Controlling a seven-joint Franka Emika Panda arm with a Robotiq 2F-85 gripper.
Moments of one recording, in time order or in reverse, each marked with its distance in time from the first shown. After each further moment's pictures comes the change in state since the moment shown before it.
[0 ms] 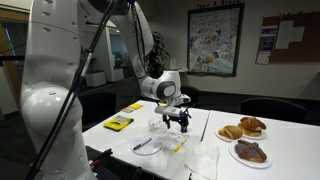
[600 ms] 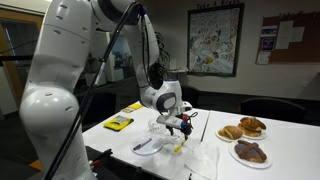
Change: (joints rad) arm -0.066 0.112 0.024 -0.020 0.004 0.219 0.003
